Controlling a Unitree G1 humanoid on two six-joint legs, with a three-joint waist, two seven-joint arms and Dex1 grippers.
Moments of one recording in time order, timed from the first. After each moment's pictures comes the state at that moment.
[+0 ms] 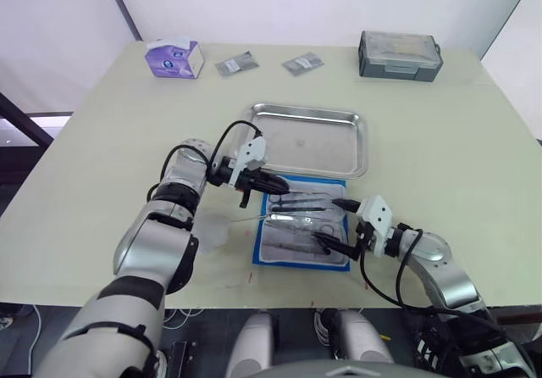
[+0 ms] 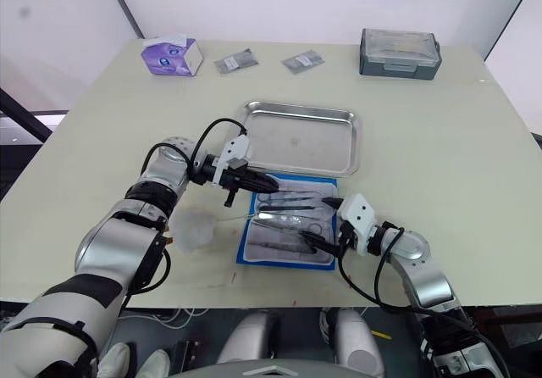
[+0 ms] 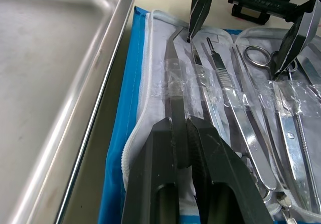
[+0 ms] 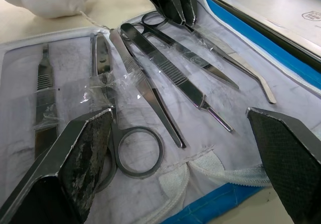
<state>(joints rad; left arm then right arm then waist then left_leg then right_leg) -1.02 0.46 -0.28 1.15 -0.12 -0.24 -1.57 -0.11 -0.36 0.23 -0.04 0.18 0.11 0.82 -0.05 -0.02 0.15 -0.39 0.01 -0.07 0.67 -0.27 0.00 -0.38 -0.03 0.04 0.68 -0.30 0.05</state>
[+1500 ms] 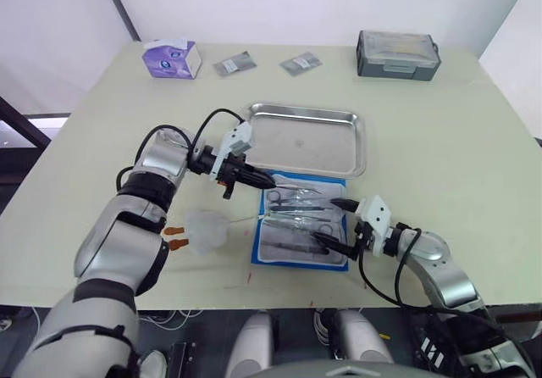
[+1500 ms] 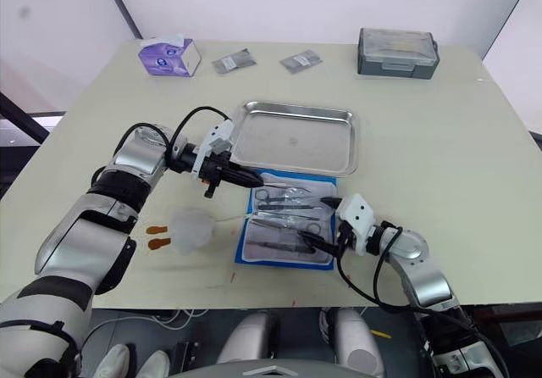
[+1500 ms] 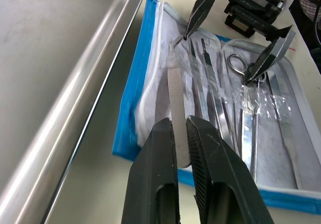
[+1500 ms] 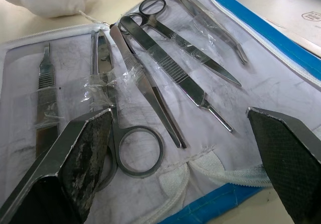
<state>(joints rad) -1.00 0.67 -0.45 0.83 -0.32 0.20 -1.58 -0.12 -0.36 0.24 -0.03 0.17 0.11 0.82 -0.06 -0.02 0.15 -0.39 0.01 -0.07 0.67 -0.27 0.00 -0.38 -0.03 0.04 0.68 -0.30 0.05</state>
